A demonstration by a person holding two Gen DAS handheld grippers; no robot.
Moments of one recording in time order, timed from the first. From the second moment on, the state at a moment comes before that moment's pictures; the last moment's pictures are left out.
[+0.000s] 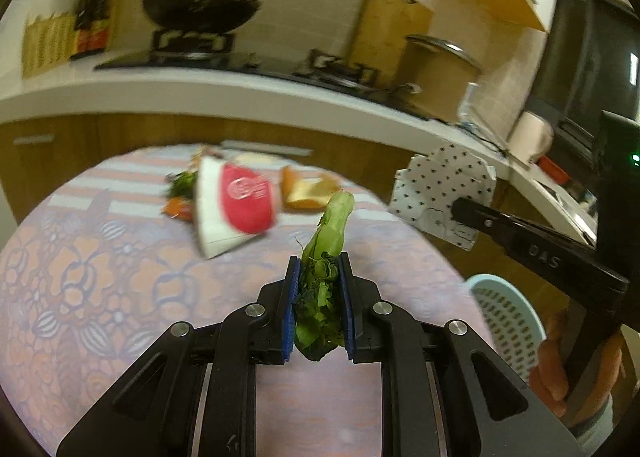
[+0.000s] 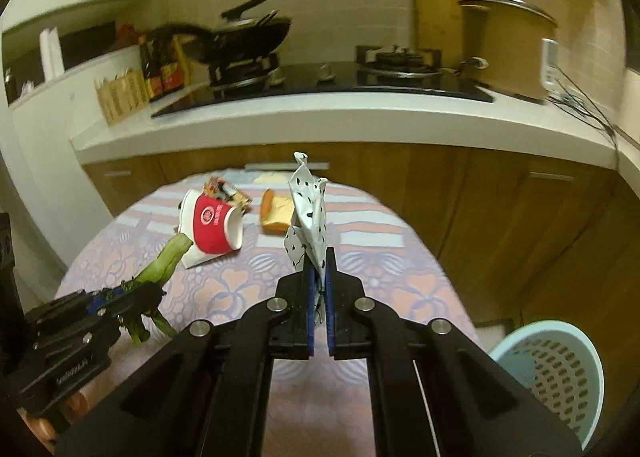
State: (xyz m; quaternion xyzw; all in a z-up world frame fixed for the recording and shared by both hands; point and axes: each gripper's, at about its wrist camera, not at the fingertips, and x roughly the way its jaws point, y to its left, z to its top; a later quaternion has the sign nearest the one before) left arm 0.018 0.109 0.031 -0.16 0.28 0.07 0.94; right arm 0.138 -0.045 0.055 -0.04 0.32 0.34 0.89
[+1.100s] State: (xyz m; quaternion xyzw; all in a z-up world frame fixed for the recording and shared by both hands) left arm 0.108 -0.126 0.041 -0.05 0.33 -0.11 0.94; right arm 0.141 -0.293 0.053 0.07 0.32 0.17 0.93
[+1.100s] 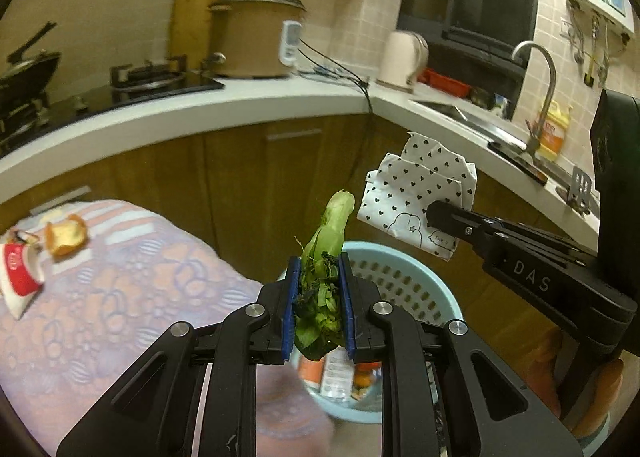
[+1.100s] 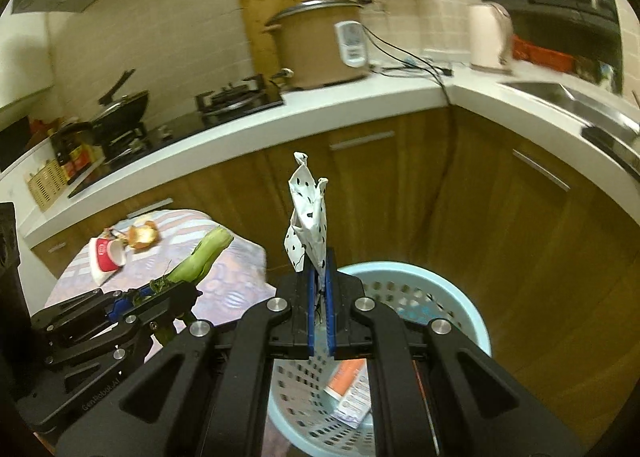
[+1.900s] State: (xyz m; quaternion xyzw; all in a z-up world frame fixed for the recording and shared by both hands) left arm 0.138 -0.139 -0.009 -0.08 0.41 -0.13 0.90; right arm 0.167 -0.339 -0.026 0.11 0.43 0.13 0.89
